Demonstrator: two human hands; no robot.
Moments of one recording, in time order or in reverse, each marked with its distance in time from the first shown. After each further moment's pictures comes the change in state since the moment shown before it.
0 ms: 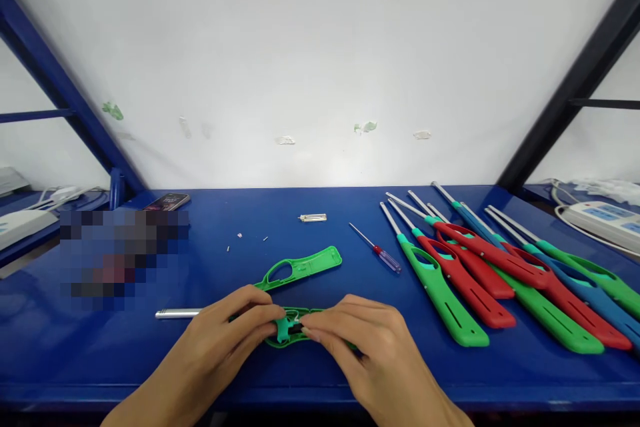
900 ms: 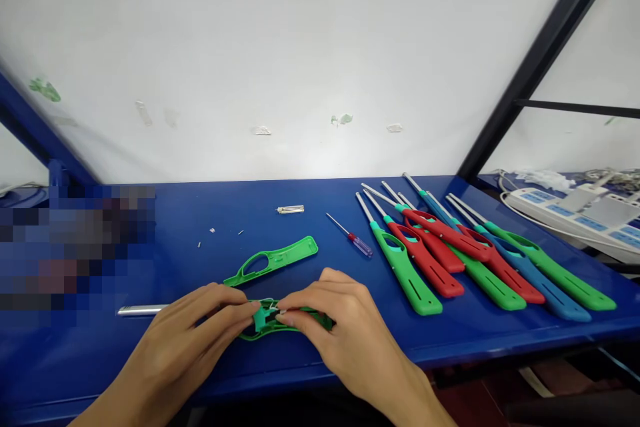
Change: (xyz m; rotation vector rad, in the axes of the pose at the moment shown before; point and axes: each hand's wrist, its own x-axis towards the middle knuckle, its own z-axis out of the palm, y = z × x) left_hand -0.003 -0.006 0.006 0.133 0.128 0.135; right_hand -0.001 0.003 0.001 -0.022 -0.066 0.188
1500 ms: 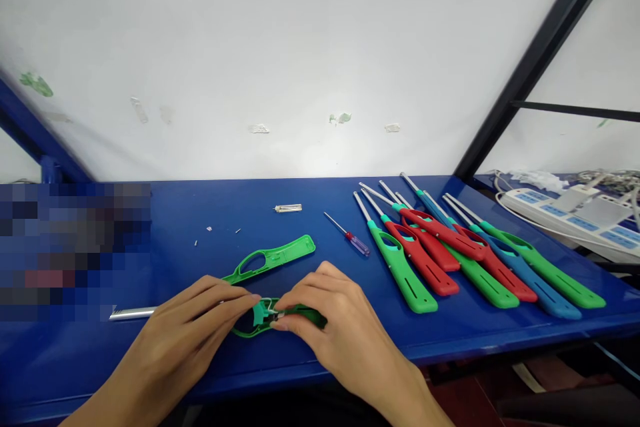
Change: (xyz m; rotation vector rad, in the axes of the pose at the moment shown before) left_hand 0.004 -0.001 -0.001 -0.043 0.000 -0.001; right_hand 0.001 -0.001 -0.001 0.032 -0.055 0.028
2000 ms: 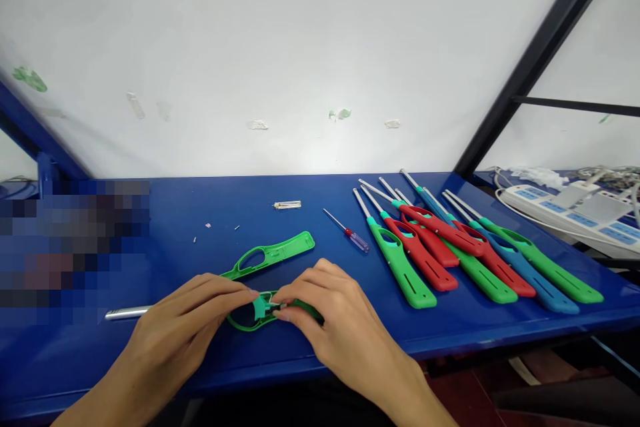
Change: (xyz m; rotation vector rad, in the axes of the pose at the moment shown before) left_hand -0.001 -0.003 -0.001 -0.043 0.020 -0.012; right_hand 0.002 -0.005 -0.003 -0.030 -0.026 -0.038
